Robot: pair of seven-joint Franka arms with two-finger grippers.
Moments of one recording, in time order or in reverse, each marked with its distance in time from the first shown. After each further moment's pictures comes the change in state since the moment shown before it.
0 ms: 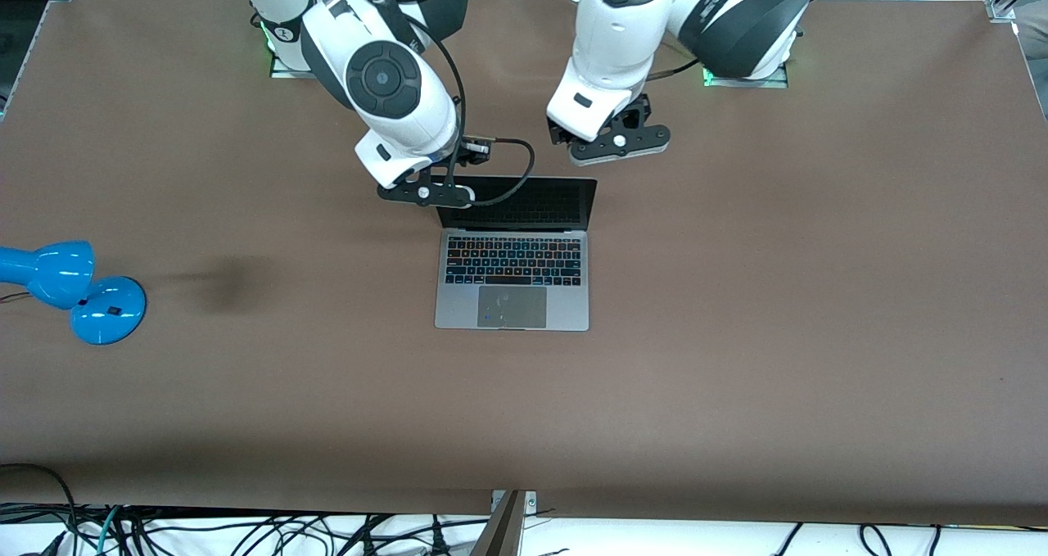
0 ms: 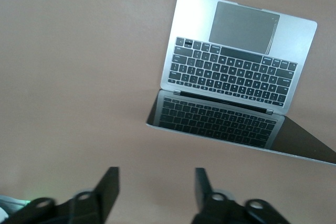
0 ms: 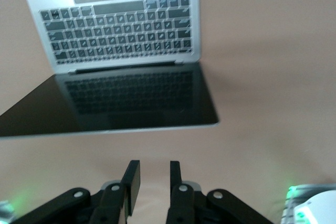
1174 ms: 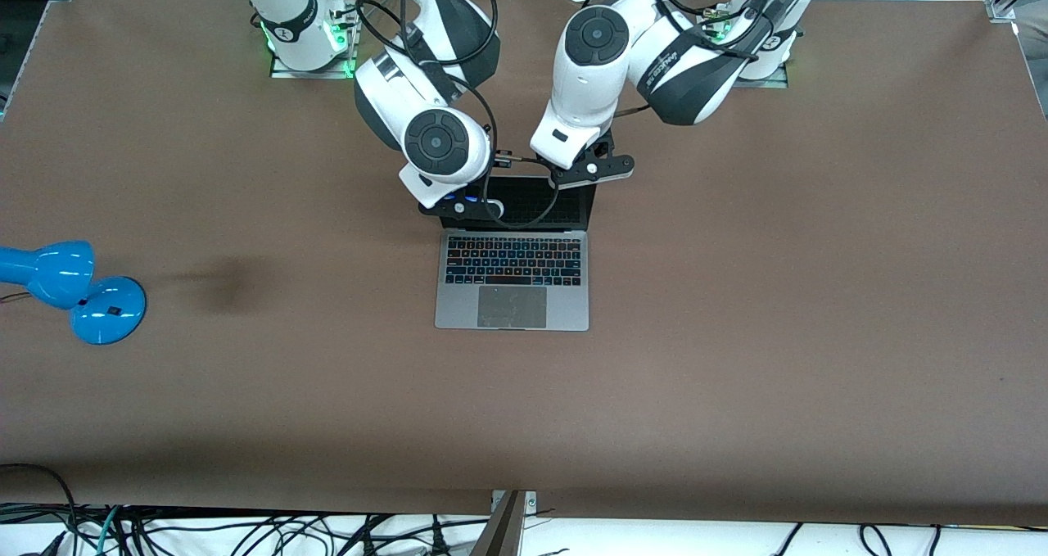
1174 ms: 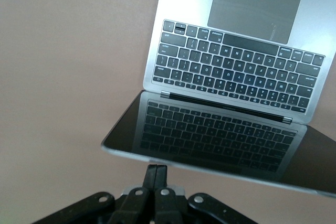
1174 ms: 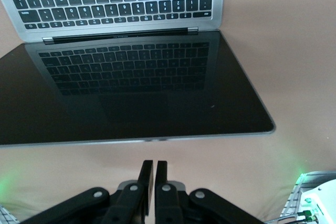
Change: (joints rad) left arm -0.004 0.059 -0.019 -0.244 0.072 0.317 -0.065; right arm 0.001 0.126 0.051 -0.004 0.021 0.000 0.001
